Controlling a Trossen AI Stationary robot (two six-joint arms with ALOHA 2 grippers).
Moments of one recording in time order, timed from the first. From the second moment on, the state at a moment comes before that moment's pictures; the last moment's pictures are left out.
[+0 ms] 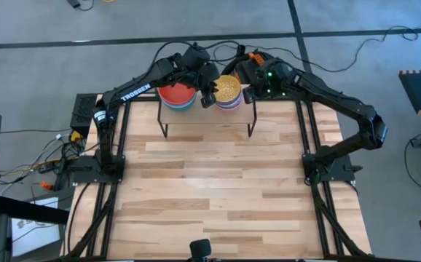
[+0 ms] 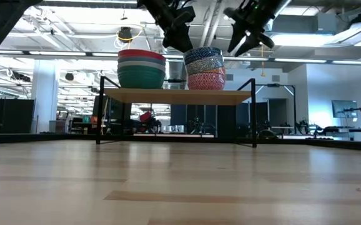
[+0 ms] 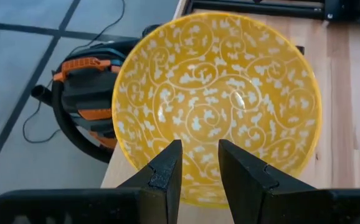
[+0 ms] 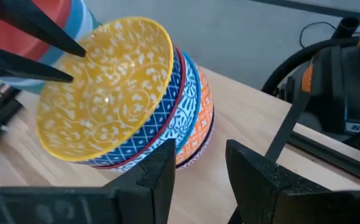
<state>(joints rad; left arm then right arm) 0.52 1.93 2.09 -0.85 0.07 0.26 -0.56 1.39 1.43 -0.75 0.13 0.46</state>
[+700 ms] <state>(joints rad) 0.50 1.69 1.92 -0.75 0.21 0.13 -0.19 1.21 1.28 -0.52 0.32 0.50</state>
